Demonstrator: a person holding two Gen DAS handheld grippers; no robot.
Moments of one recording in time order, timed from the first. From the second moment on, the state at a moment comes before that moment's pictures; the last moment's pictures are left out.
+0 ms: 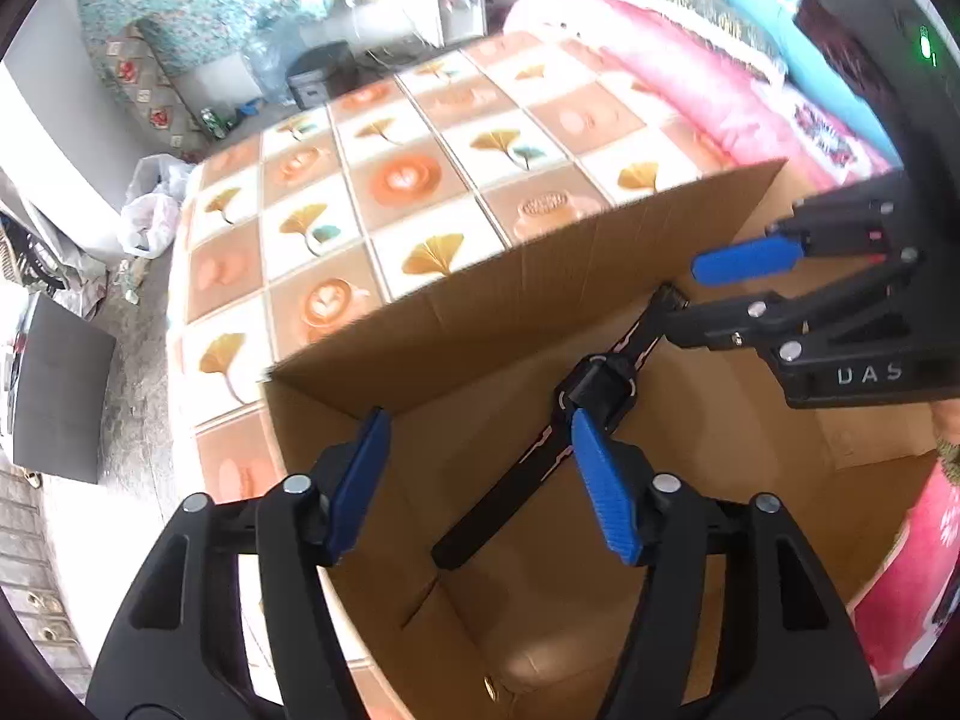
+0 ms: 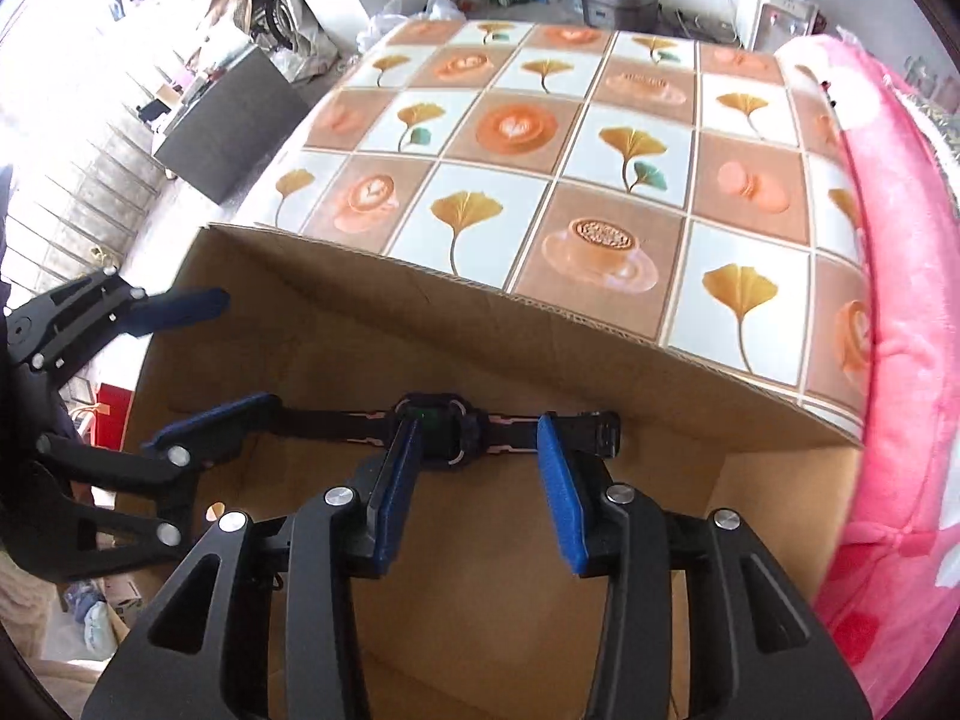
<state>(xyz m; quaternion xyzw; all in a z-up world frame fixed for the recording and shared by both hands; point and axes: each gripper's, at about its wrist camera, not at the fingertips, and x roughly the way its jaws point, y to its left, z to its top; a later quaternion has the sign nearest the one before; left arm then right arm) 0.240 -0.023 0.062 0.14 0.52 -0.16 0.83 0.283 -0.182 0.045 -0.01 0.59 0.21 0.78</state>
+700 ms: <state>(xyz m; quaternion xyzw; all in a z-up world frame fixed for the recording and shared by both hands) 0.023 0.086 0.066 -0.02 0.48 -0.14 0.87 -0.011 -0.206 0.116 -0.02 0.38 0.14 0.91</state>
